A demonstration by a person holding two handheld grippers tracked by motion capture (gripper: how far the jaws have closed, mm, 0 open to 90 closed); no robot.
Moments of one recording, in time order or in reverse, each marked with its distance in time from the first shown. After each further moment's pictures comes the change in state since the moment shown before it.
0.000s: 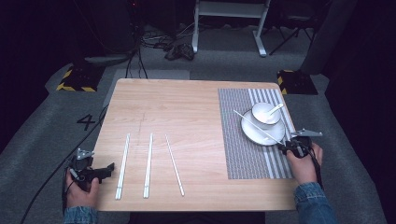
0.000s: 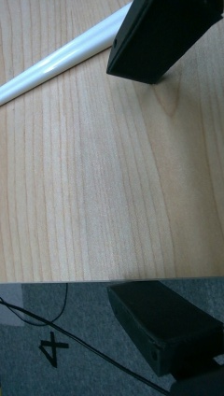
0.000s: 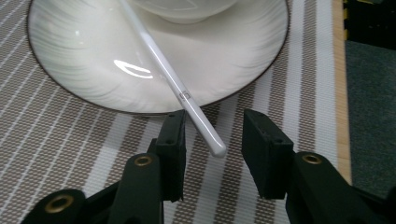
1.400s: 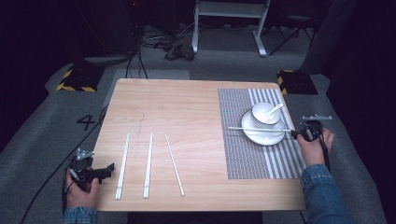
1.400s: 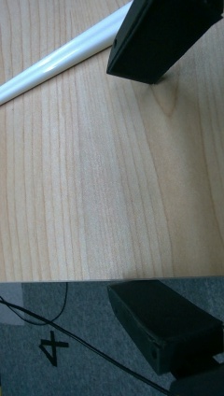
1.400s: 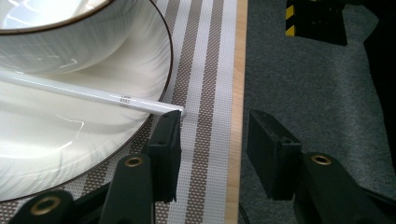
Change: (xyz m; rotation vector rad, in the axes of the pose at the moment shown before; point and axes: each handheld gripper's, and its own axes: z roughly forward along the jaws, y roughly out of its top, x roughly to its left) left arm -0.001 -0.001 0.000 -0.004 0.002 -0.007; right arm -0.051 0.037 0.008 0.029 -0.148 0.038
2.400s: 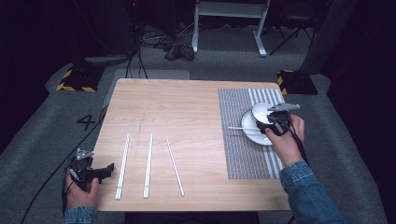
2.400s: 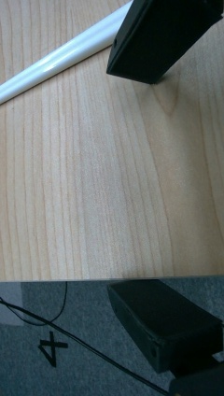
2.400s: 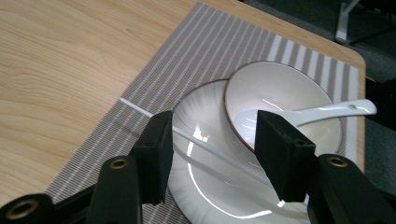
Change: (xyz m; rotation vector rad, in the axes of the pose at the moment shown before) left arm 0.001 0.000 0.000 0.003 -0.002 -0.002; right arm 0.131 0.062 -0.059 -0.127 0.193 -0.233
